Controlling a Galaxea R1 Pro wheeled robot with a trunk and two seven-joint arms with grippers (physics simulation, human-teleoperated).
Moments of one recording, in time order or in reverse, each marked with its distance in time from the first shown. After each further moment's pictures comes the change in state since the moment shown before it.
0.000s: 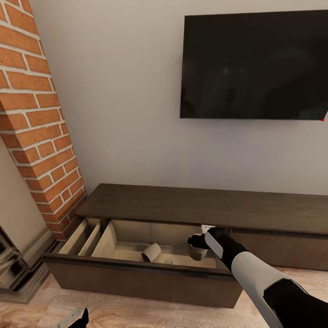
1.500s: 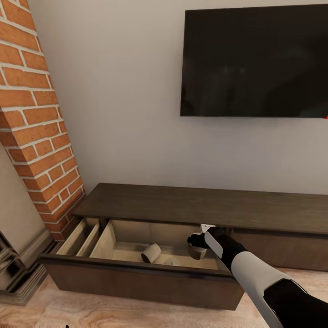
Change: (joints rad) left arm 0.026 -0.022 0.008 0.224 0.007 -0.296 -0.104; right arm 0.000 0.000 0.001 -0.009 0.001 -0.003 0.001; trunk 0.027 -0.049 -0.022
